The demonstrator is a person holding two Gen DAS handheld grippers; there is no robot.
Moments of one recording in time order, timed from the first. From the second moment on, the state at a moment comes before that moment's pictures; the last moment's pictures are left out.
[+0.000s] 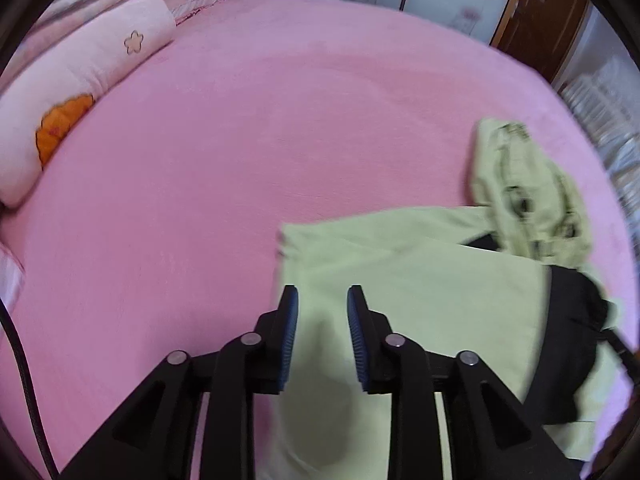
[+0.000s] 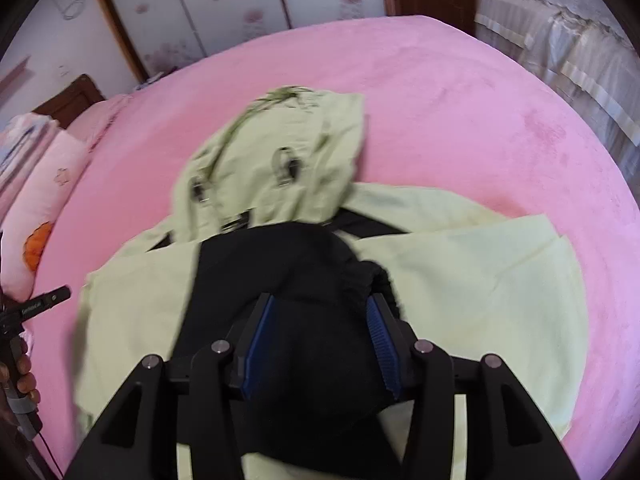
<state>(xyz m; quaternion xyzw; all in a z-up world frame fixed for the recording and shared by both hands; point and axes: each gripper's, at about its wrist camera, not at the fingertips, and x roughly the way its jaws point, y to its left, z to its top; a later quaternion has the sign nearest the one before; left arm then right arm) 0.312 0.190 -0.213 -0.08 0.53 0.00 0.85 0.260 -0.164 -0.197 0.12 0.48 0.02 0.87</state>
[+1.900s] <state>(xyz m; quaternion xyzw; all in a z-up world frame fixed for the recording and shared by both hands) 0.095 0.127 0.014 -0.03 0.50 0.00 0.87 0.113 -0.194 0.006 0.11 0.45 0.06 0.89</state>
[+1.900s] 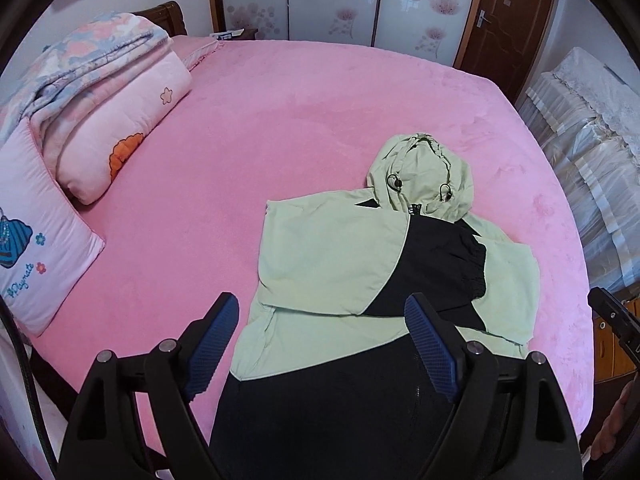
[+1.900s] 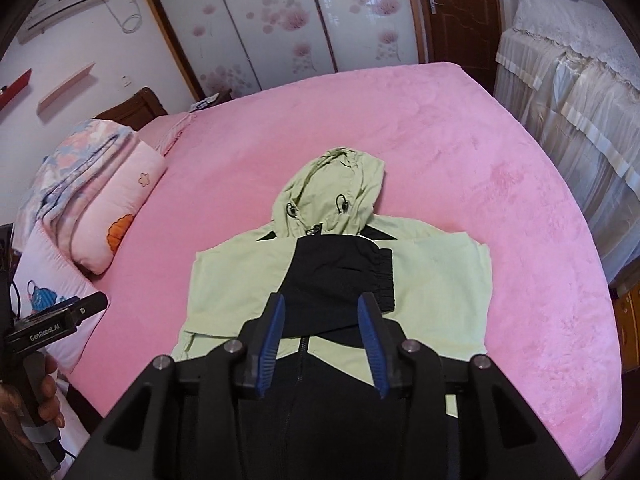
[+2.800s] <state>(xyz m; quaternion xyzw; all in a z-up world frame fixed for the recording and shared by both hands) -0.031 0.185 -0.042 -0.04 0.53 -0.07 0.84 -0.046 -0.181 -0.036 0.11 0.48 -0.01 0.87</state>
